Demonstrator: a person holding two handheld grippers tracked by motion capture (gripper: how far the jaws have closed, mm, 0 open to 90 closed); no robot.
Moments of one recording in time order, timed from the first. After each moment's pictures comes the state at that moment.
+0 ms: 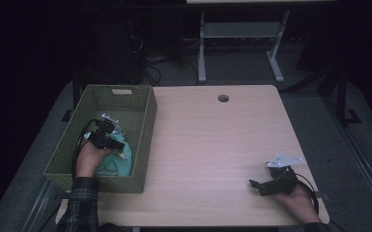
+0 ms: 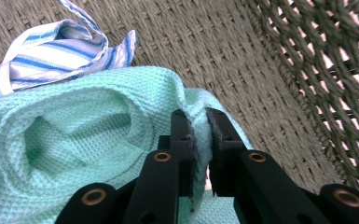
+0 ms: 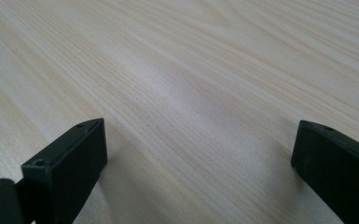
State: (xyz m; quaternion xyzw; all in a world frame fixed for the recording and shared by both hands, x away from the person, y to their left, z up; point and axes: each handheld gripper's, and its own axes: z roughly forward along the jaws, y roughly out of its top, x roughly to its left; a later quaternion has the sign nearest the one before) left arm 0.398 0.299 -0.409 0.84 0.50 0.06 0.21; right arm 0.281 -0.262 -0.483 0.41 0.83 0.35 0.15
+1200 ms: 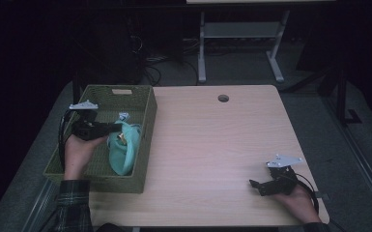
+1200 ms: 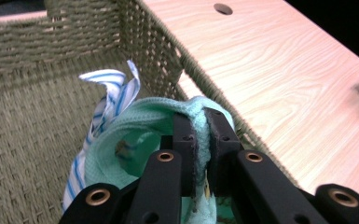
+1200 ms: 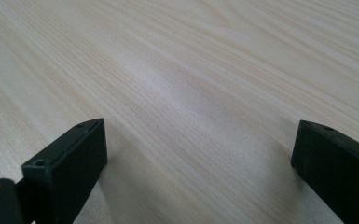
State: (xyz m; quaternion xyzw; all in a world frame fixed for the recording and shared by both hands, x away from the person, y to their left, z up) left arm 0.367 0.309 -0.333 0.78 0.44 0.11 0.43; right arm 0.281 -0.262 -0.483 0.41 0.83 0.35 0.15
